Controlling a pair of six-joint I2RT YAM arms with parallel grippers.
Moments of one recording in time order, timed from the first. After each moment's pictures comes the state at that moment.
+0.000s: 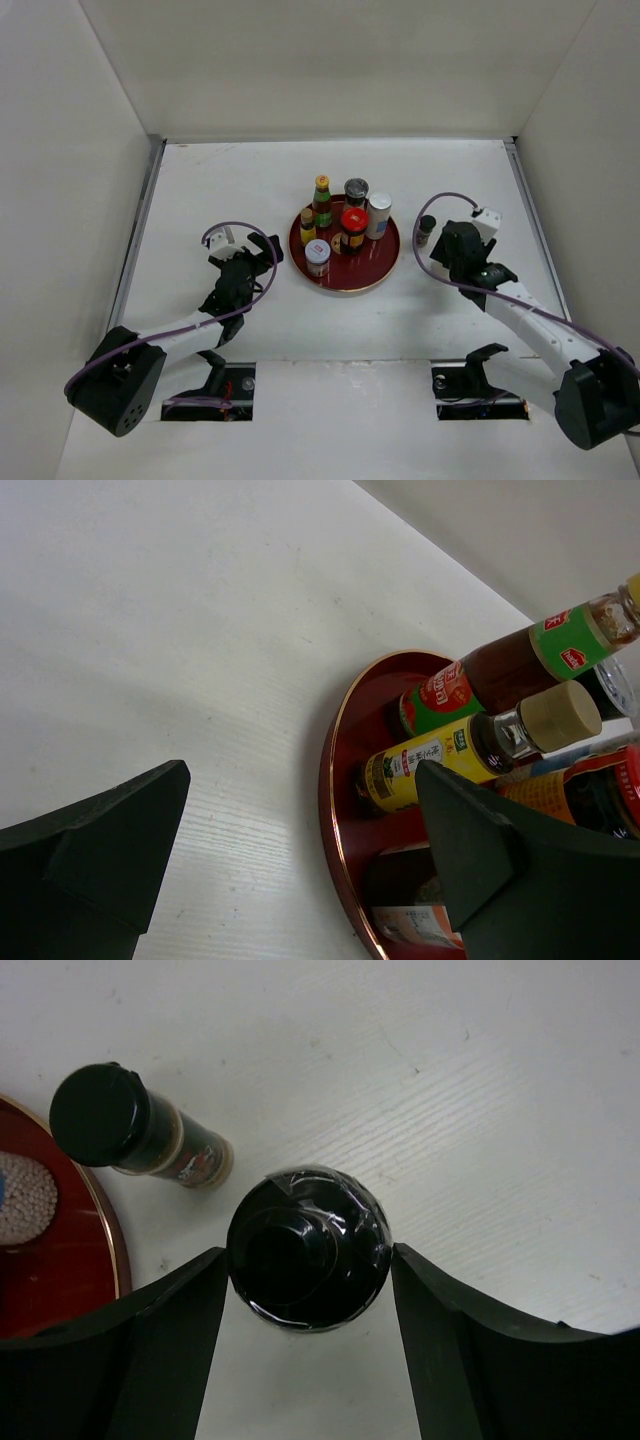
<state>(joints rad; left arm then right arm) -0.52 1.10 0.16 0.77 -0.50 -0.70 0.37 1.02 0.59 -0.30 0.59 0.60</state>
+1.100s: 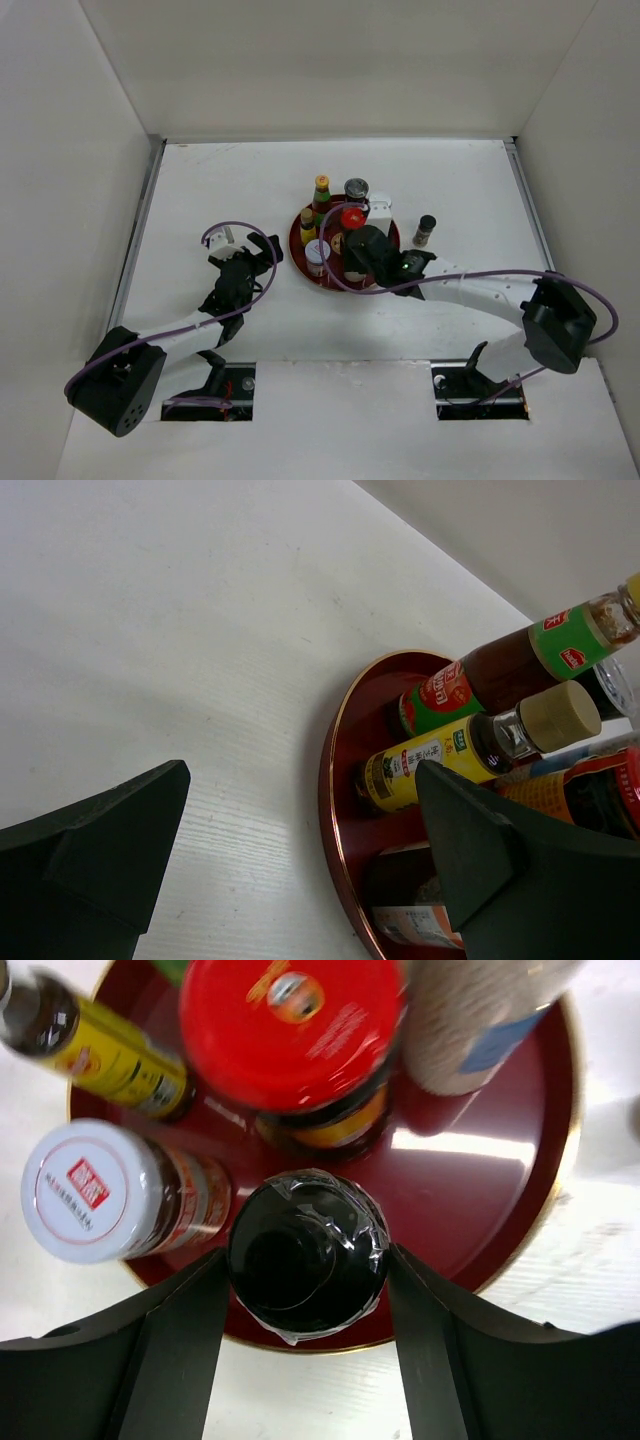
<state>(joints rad) -0.51 1.10 0.16 0.77 -0.50 -0.70 0.91 1.44 0.92 -0.21 0.53 0.62</state>
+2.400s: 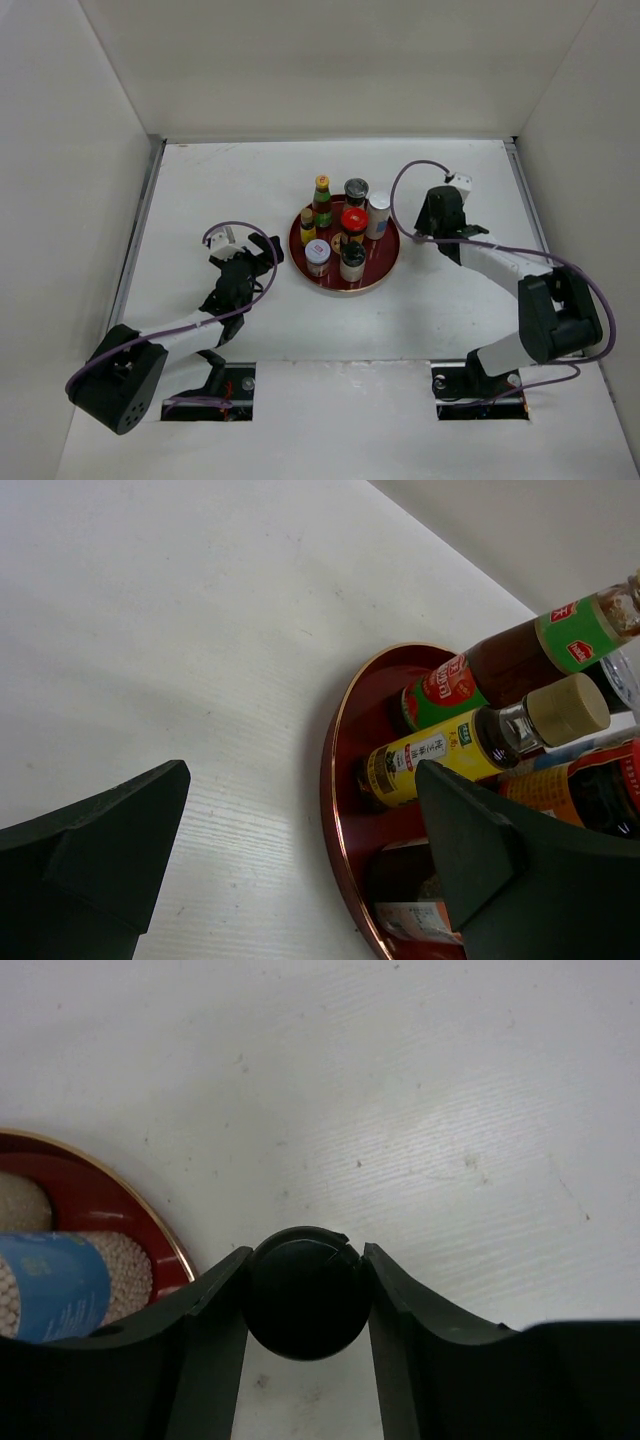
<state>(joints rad) -0.51 1.11 0.16 0.77 -0.49 -0.70 0.30 1.46 0.82 -0.01 0.40 0.46</state>
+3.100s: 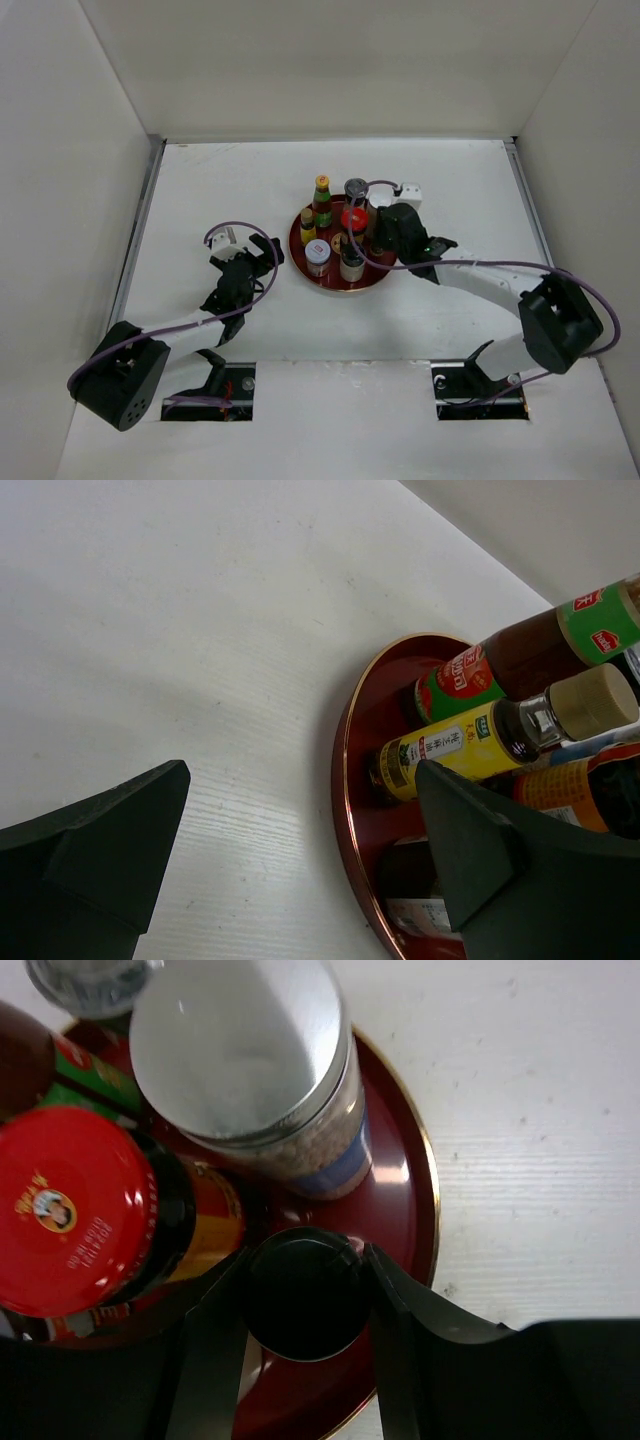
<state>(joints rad) -0.51 1.13 0.16 0.76 -0.49 -0.71 0.65 1.42 0.84 -0.02 0.45 0.50</state>
